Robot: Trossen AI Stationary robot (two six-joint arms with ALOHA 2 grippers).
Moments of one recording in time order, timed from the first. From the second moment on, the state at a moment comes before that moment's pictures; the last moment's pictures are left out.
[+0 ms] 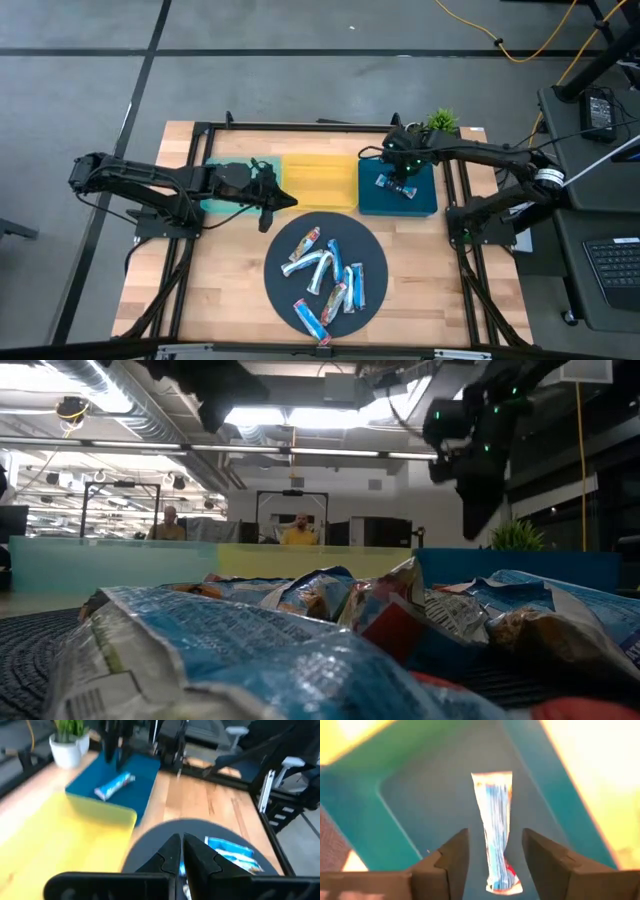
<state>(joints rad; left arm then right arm) -0.02 1.07 0.76 -0.08 -0.03 -0.30 -0.50 1.38 0.97 -0.88 0.00 0.03</state>
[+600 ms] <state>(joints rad) -0.18 1.32 0.76 -0.09 0.11 -0.47 -0.32 1.18 0.99 -0.64 0.16 -0.12</state>
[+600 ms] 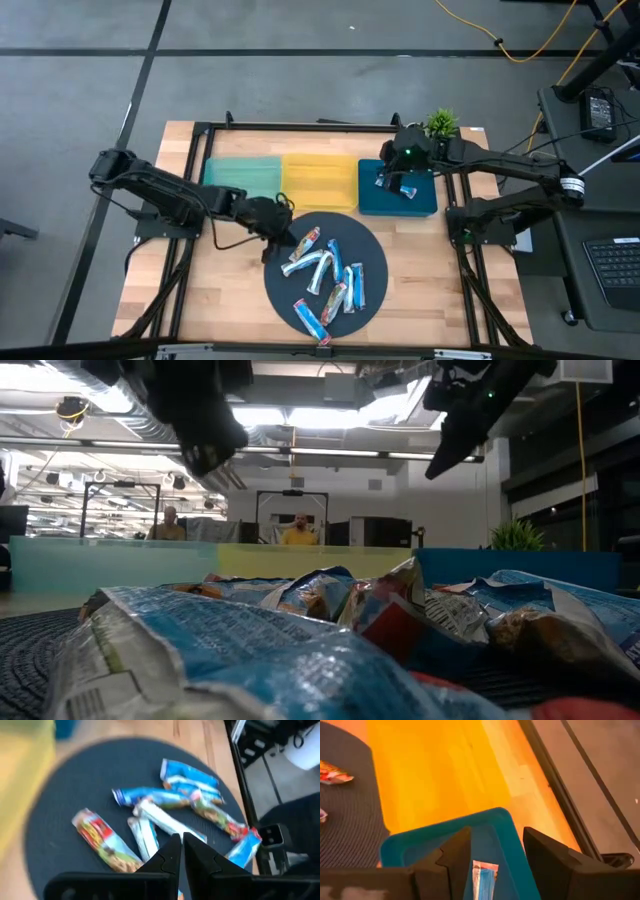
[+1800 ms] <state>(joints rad) -0.19 1.68 0.76 -0.02 0.03 -0.79 -0.26 1.18 0.99 -0.65 0.16 -0.30</state>
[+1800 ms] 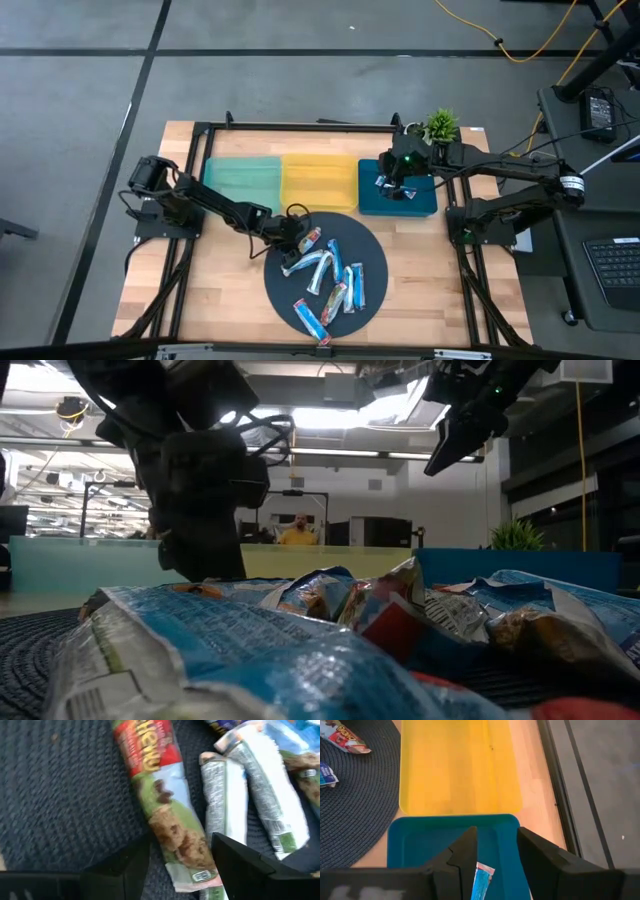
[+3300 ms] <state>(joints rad) -0.04 1.43 1.06 -0.35 -0.22 -0.45 -0.26 1.18 0.99 -0.52 -0.17 -0.28</state>
